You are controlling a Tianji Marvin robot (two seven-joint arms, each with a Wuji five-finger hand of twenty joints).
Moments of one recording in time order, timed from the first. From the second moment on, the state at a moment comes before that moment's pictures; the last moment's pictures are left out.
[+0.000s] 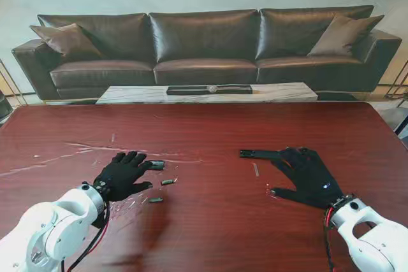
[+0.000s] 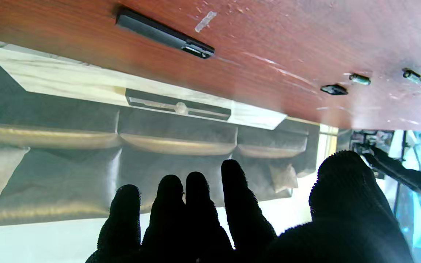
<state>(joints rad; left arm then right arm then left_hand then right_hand) 1.72 -1.02 -1.36 -1.88 1.04 -0.09 -0.34 -1.85 -1.04 1.61 -1.75 -1.24 -0.42 -0.19 0.91 0.16 -0.05 0.00 0.22 0.31 0.05 0.42 0.14 0.19 0.03 0.28 0.05 0.12 0.03 0.25 -0.05 0.14 0.11 0.33 0.70 -0.07 -0.05 -0.10 0.33 0.16 0.30 0.42 0.25 0.14 0.35 0.20 0.26 0.02 0.13 0.23 -0.08 0.07 0.71 0.04</state>
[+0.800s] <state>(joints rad) 1.73 -1.03 -1.38 -1.88 1.02 -0.12 -0.32 -1.81 -1.03 1.56 -1.74 -1.27 -0.42 -0.16 0.92 0.16 -0.05 0.00 0.23 0.31 0.05 0.42 0.15 0.19 0.03 0.28 0.05 0.12 0.03 0.25 -0.05 0.15 0.13 0.33 0.70 -0.07 -0.05 -0.10 0.33 0.16 0.30 0.43 0.25 0.14 0.36 0.21 0.27 0.02 0.14 0.23 -0.06 0.07 0.73 0.05</state>
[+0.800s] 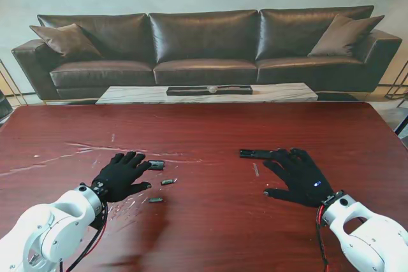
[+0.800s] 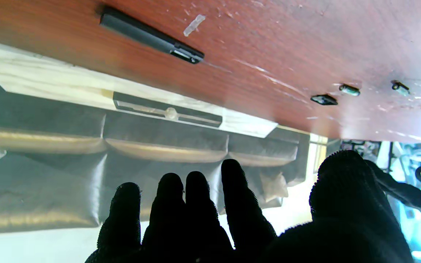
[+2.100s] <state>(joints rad) 1.69 -1.02 -1.36 -1.84 0.94 -0.11 -0.36 -1.00 -1.00 0.84 -0.90 -1.09 -0.18 -0.34 0.92 0.16 -0.05 0.00 0.23 0.31 0.05 0.42 0.15 0.19 0.03 0.28 0.06 0.12 0.04 0.26 -0.05 0.15 0.15 0.33 0.74 -0.18 -0.07 -0.10 0.33 0.17 0.51 0.38 0.30 0.18 0.50 0.28 0.32 0.06 0.30 0.23 0.00 0.04 0.82 0.13</state>
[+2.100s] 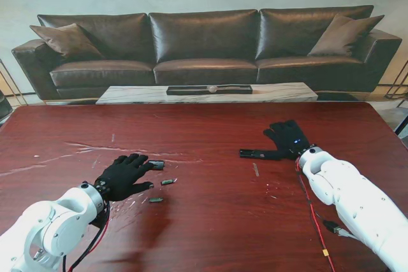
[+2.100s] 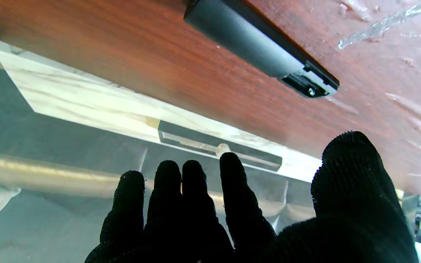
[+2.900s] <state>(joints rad) 1.68 -1.02 -1.35 -1.83 0.94 -0.10 -0.37 -0.73 -1.22 0.32 -0.31 -0.62 -0.22 -0.53 0.92 0.16 -0.05 0.00 0.24 0.31 0.05 0.42 0.15 0.19 0.03 0.29 0.06 0.12 0.04 0.26 -0.05 0.15 0.16 0.33 0.81 -0.24 -0.07 -0.10 0.34 0.17 0.56 0.34 0.35 0.18 0.51 0.28 0.38 0.07 0.32 0.24 0.04 0.04 0.84 0.16</state>
